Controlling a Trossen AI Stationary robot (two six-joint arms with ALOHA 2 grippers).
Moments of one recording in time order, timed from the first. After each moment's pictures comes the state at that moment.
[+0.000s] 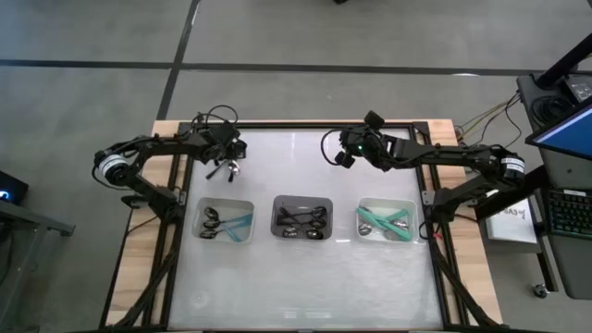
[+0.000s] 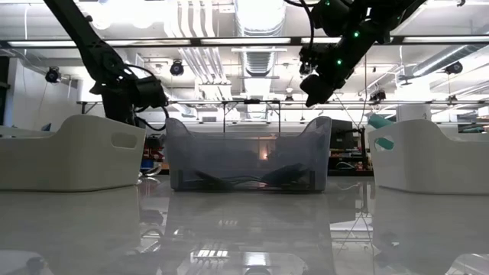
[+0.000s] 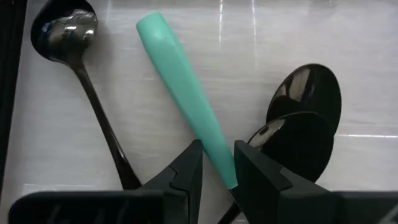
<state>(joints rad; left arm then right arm) 0.79 1.51 0.64 -0.31 -0.34 -0.72 -0.35 1.38 0.93 -0.20 0.65 -0.21</state>
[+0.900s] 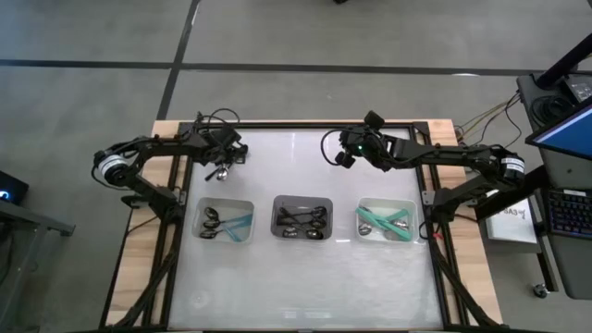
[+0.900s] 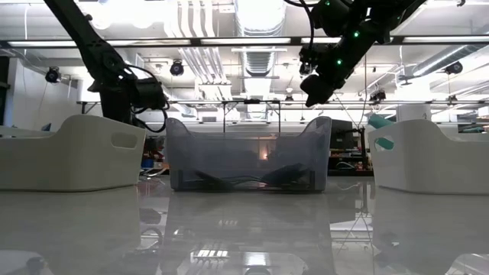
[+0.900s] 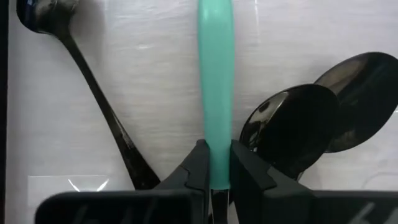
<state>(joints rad) 0.78 1.52 0.64 -0.38 -0.32 -0.69 -0.35 1.38 0.93 -0.20 0.65 -0.21</state>
